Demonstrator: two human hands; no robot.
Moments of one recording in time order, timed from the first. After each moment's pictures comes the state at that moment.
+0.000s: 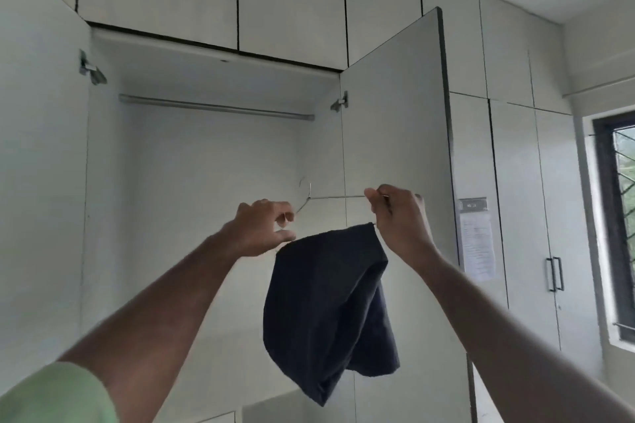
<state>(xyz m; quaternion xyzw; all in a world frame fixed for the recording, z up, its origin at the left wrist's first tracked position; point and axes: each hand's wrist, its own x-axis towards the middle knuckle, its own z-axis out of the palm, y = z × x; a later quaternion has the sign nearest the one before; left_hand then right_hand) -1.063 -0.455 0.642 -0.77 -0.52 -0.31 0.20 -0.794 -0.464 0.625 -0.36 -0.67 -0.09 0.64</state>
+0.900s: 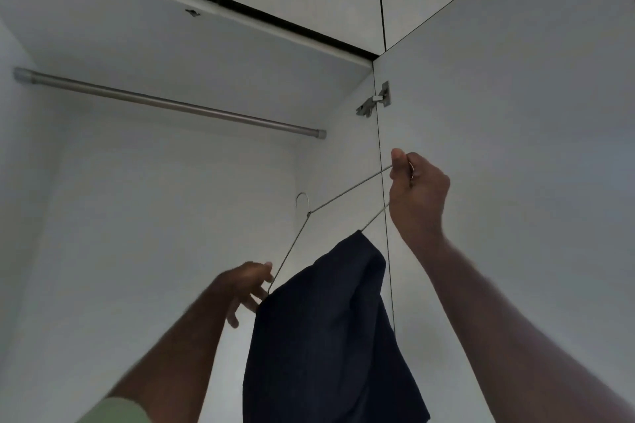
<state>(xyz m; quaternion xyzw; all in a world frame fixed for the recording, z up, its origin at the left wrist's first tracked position) -1.146 -0.021 0.662 -0.60 -0.62 -0.39 -0.33 -0.874 -0.094 0.740 -0.18 -0.53 -0.20 0.80</state>
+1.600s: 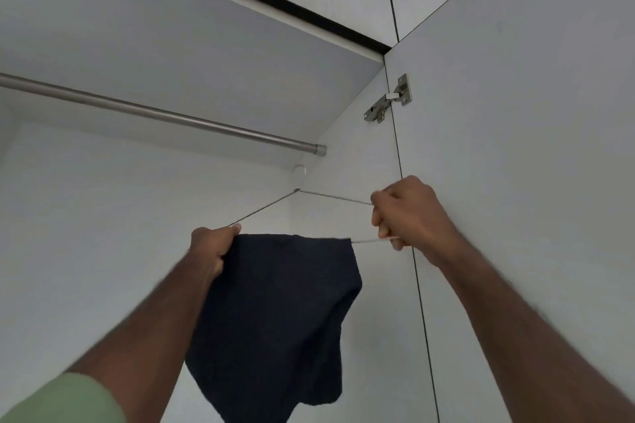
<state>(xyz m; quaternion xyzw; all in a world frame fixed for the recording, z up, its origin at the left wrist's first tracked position) -1.186 0.160 0.793 -0.42 -0.43 -0.75 -0.27 -0.873 0.012 0.788 -0.37 -0.68 -0.01 0.64</state>
